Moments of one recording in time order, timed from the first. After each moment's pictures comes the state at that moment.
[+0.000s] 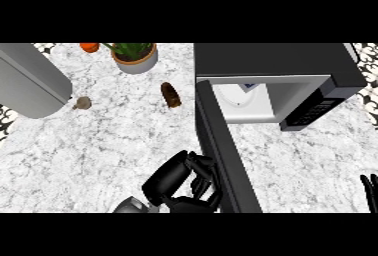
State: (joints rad) left arm -0.18 0.00 -0.55 -1.50 -0.22 -0.13 -0.18; right arm 0.44 -0.19 -0.17 -1.60 -0.27 0.20 -0.74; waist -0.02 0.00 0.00
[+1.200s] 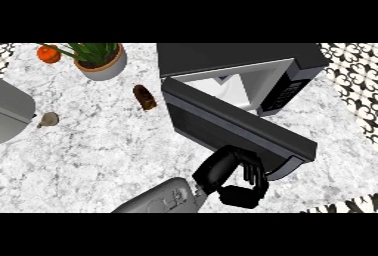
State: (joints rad) left arm -0.65 0.01 -0.99 -1.11 0.32 0.34 -0.19; right arm 0.37 -0.33 -0.16 -1.91 -0.43 0.38 -0.55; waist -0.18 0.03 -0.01
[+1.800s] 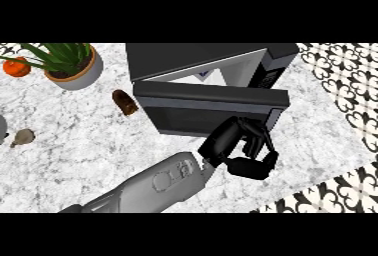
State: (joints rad) left arm -0.85 0.00 -0.94 -1.02 0.49 0.41 -0.24; right arm 0.34 -0.40 -0.16 -2.00 -0.50 0.43 -0.49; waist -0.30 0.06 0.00
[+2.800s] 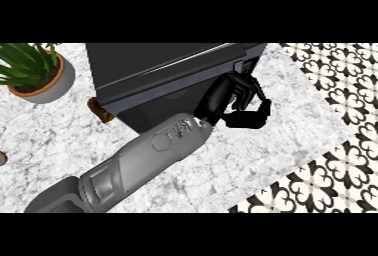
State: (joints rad) left arm -1.07 0.04 -0.87 -0.83 0.66 0.49 -0.26; right arm 0.29 -0.51 -0.20 -2.05 -0.61 0.47 -0.41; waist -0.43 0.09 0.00
